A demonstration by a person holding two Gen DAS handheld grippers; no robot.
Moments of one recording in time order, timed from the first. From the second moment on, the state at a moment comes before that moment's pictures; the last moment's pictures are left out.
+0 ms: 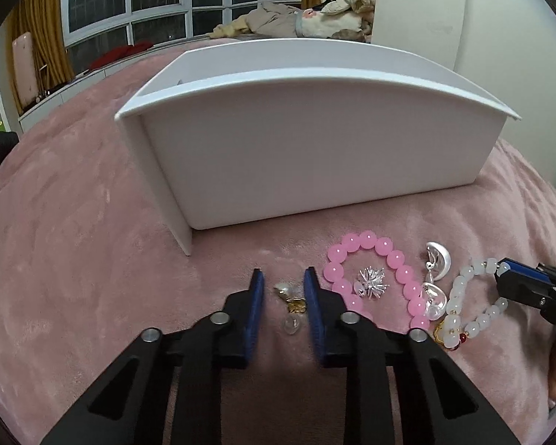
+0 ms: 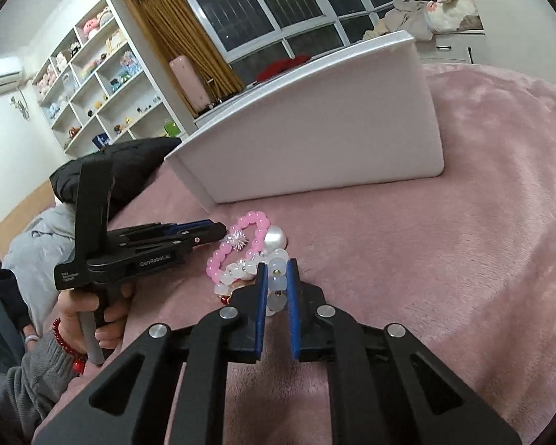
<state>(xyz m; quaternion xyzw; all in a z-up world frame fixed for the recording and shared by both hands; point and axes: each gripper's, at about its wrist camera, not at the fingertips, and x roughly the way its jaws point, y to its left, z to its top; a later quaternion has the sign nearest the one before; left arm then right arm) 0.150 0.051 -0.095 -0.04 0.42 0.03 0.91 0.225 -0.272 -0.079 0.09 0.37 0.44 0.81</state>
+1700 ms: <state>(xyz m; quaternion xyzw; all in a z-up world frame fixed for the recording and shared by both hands) 0.131 0.084 0.019 -0.09 0.33 -0.06 0.94 0.189 -0.254 0.038 0.10 0.26 0.44 0.85</state>
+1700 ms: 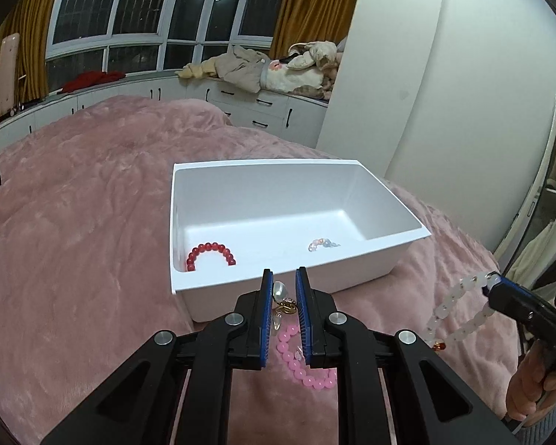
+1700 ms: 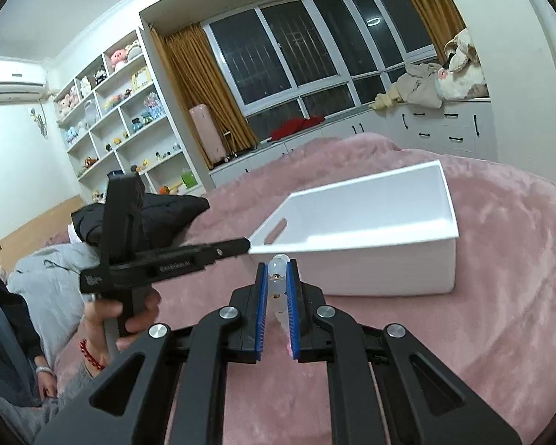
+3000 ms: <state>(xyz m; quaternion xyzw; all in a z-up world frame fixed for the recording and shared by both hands) 0.220 0.115 -0.025 -0.09 0.35 -0.05 0.93 0.336 -0.192 0.012 0.03 0.29 0.32 0.90</state>
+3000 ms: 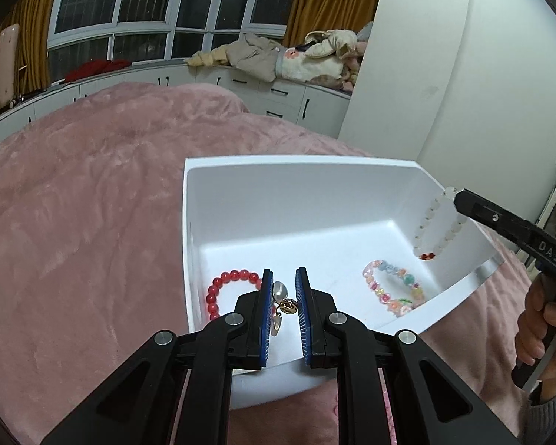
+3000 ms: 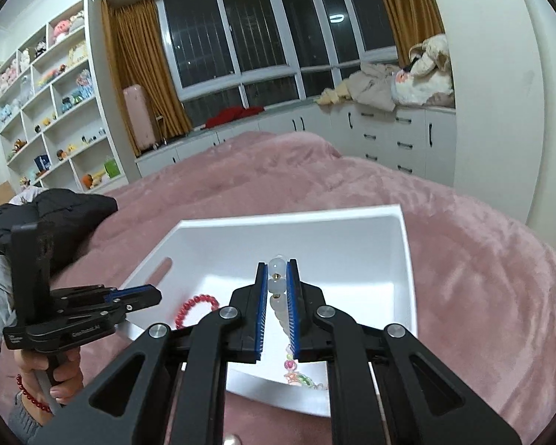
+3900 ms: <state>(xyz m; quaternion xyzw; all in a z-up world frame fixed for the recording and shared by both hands) 0.210 0.111 -0.017 -0.10 0.33 -0.07 0.94 0.294 -0.206 0.013 0.03 0.26 0.34 0.90</state>
